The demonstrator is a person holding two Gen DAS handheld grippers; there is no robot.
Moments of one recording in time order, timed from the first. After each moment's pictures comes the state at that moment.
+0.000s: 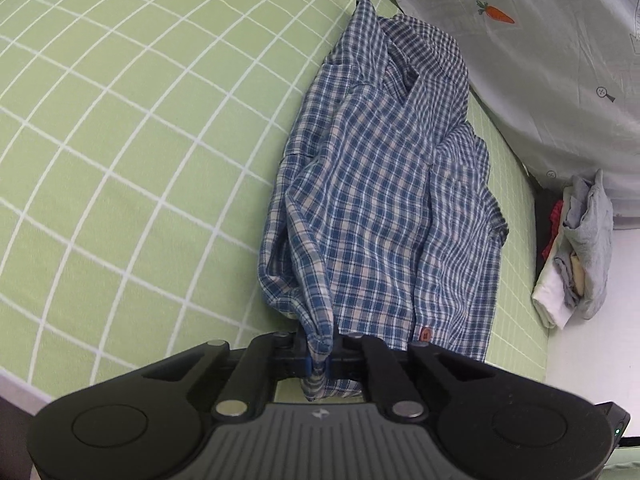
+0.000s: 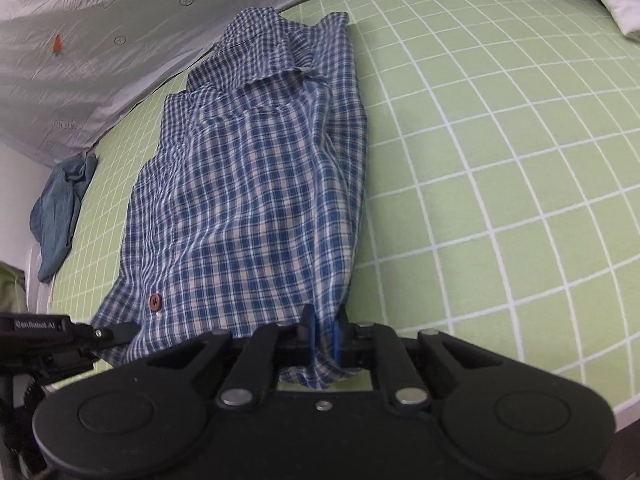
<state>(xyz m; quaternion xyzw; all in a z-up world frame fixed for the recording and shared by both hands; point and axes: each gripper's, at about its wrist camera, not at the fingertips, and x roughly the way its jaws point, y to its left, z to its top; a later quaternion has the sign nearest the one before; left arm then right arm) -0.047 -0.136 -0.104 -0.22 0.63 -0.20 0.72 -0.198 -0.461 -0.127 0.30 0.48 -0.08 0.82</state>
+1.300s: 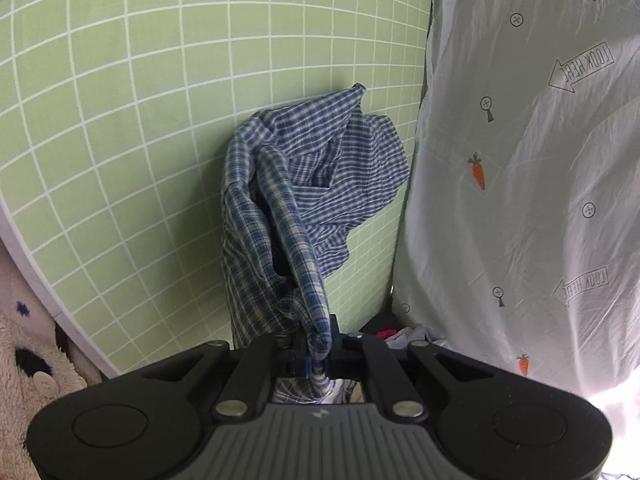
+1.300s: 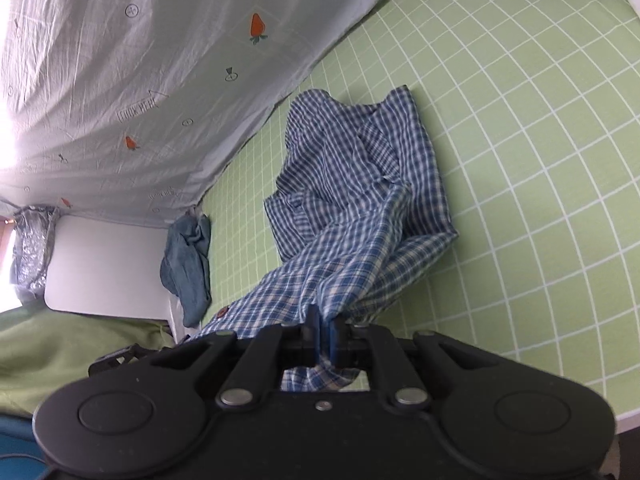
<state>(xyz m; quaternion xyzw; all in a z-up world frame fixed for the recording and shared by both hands) -0.039 -0.132 -0.029 -0.60 0.60 -0.09 0.52 -0.163 -0.591 -0.034 0.49 0.43 0.04 0.75</state>
